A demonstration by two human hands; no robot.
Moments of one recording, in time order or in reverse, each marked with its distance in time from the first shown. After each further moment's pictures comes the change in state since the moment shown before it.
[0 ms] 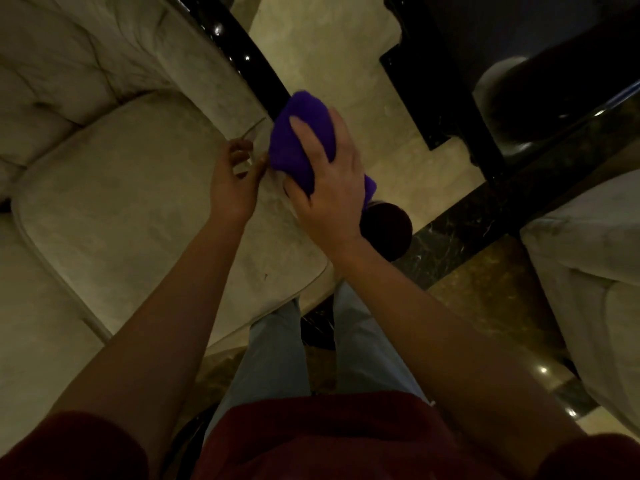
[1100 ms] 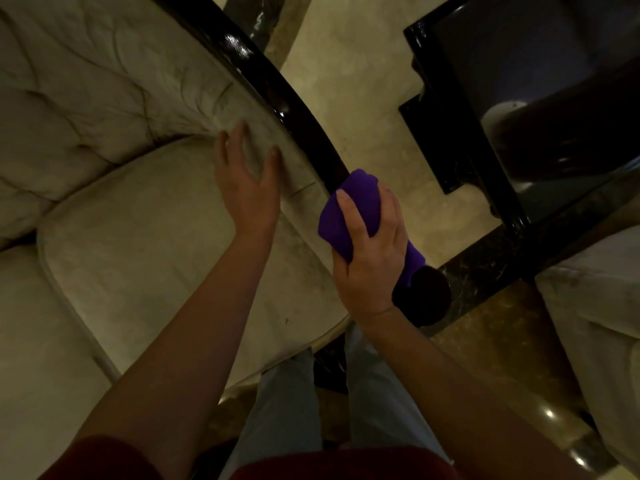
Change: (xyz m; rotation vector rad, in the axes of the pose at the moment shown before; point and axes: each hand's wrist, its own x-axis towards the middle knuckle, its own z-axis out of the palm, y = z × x) left_hand 0.079 0.024 -0.019 0.102 0.346 0.254; right_hand 0.000 -0.011 0.014 -0.164 0.025 0.007
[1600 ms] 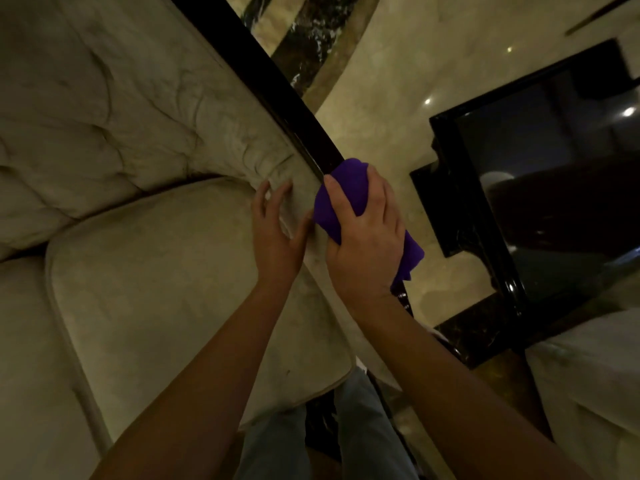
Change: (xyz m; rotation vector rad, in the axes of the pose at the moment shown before) left_hand 0.024 -0.018 -0.017 -0.069 -0.069 0.067; right_hand 0.117 -0.079 0.017 -0.270 -0.128 -0.111
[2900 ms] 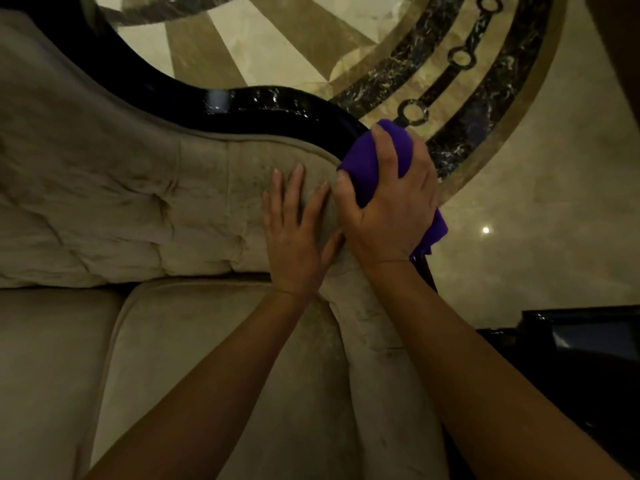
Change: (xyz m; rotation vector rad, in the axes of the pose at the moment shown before) left_hand 0.236 -0.010 -0.135 0.474 0.517 0.343; right_hand 0.274 -0.210 0.025 0.273 0.294 -0.288
